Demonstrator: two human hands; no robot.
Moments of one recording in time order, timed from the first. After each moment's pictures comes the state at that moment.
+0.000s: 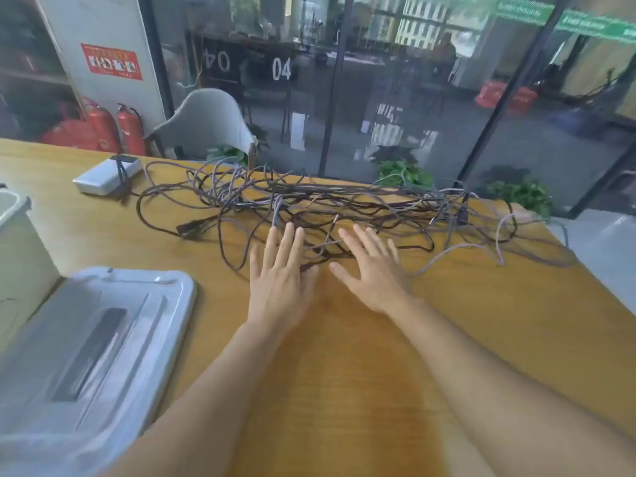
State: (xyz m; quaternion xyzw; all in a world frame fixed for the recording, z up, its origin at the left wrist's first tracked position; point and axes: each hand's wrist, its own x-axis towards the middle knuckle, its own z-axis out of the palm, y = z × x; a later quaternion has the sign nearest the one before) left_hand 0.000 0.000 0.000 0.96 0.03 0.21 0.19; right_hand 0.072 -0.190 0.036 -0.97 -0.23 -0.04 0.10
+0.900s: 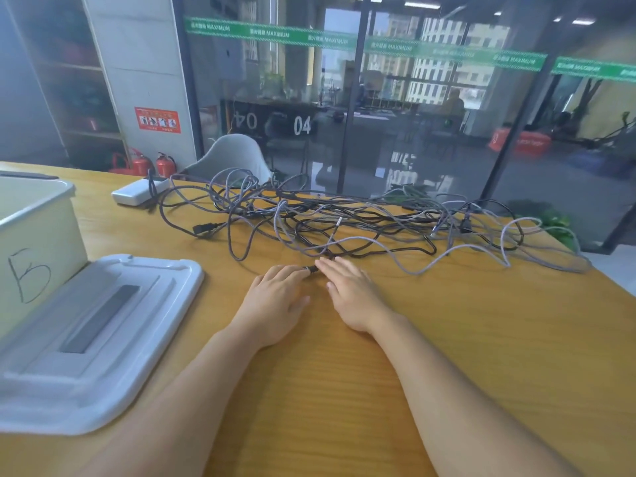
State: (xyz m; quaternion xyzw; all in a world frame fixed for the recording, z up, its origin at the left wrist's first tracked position) left_hand -0.047 0.005 -0.013 0.97 -0.05 0.15 0.16; right_hand 0.042 -0.180 -0.015 -0.93 -0.34 -0.05 0.16
